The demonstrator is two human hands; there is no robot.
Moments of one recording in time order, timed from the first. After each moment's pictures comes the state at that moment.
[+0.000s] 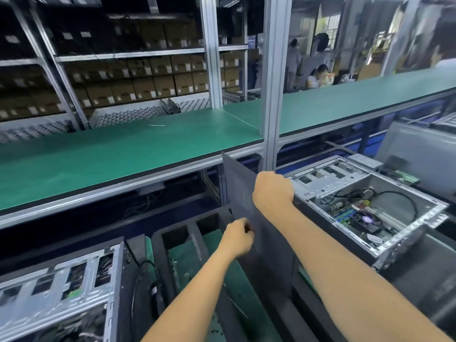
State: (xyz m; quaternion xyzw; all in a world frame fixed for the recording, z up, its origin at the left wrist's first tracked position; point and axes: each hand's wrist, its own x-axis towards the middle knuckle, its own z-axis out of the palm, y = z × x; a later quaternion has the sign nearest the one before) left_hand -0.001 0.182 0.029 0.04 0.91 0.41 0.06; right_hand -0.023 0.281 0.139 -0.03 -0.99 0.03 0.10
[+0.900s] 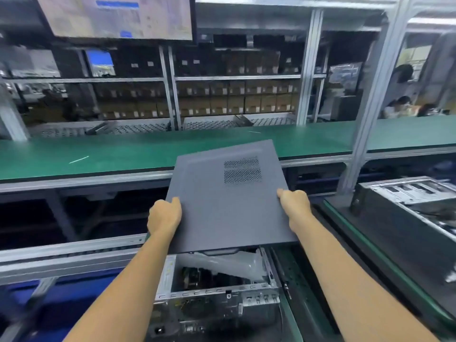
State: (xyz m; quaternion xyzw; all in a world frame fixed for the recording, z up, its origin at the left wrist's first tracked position) left_hand 0.285 -0.227 0.110 -0.40 0.80 0.39 -0.22; right_hand 0.218 0.047 0.149 -0.11 -0.76 0.64 -0.01
